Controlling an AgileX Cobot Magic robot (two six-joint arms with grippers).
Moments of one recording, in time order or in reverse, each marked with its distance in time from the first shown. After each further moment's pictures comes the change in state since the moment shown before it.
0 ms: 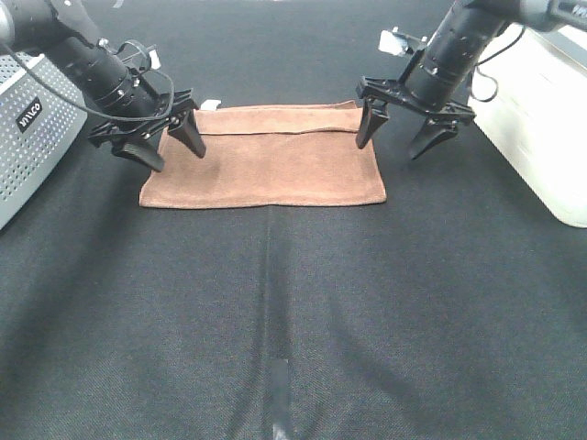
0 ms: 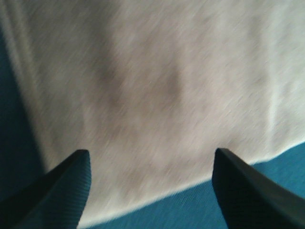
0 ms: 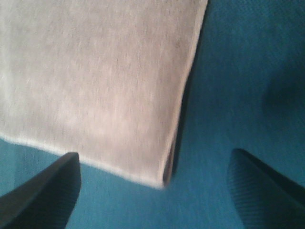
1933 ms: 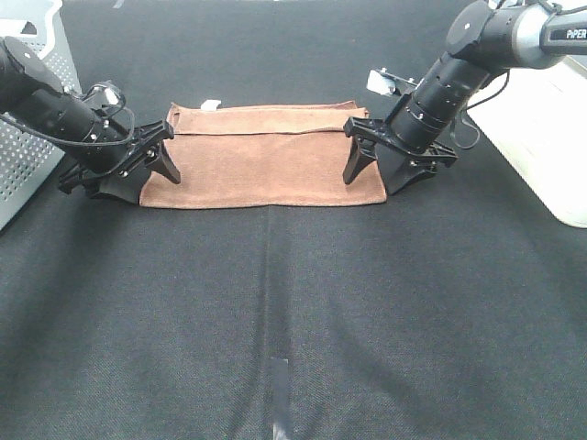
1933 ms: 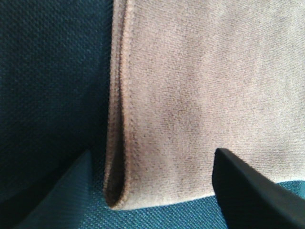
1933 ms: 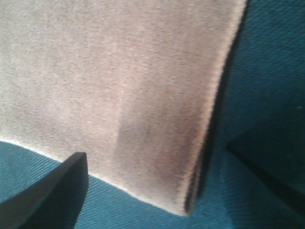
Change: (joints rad) left arm 0.047 -0.159 0.499 -0.197 -0.401 0.091; right arm 0.016 -0.012 0.260 0.124 -0.226 -0.123
